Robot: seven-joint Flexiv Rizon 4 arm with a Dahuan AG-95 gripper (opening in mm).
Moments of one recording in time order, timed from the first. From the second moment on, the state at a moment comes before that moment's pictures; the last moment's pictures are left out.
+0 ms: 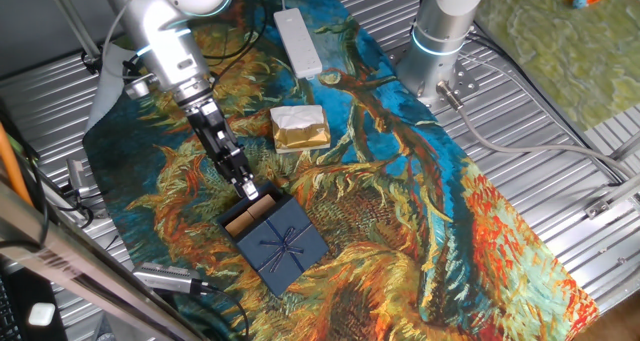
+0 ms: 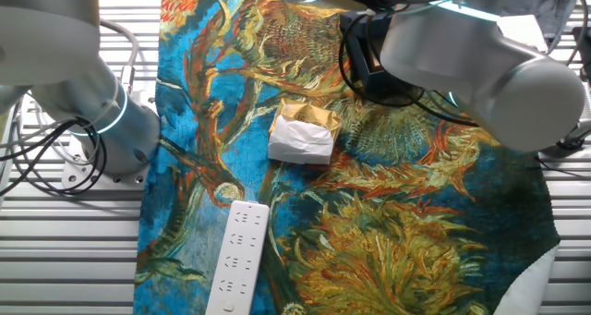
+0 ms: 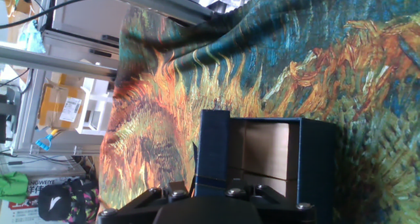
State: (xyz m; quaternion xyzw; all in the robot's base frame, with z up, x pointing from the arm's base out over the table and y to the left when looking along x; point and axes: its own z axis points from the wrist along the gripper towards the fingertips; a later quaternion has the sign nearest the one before) arm 0.576 0.161 0.154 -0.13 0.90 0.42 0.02
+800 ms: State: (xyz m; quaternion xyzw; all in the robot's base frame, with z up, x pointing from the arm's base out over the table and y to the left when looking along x) arm 0.576 0.162 0.154 -0.23 0.91 0.36 -0.02
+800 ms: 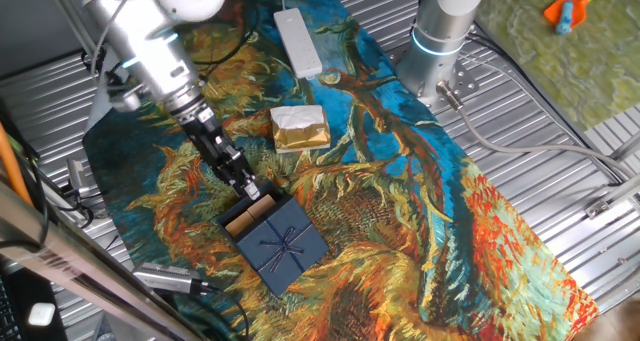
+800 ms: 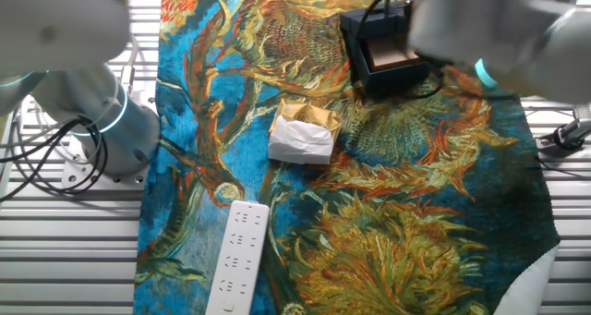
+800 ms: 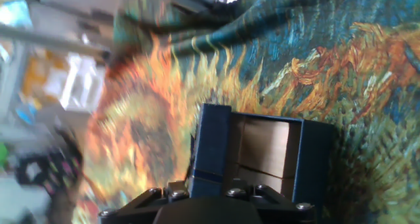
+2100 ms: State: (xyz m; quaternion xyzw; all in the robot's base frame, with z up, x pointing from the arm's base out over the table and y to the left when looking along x) arm 0.575 0.160 0.153 -0.31 0.90 0.30 -0.02
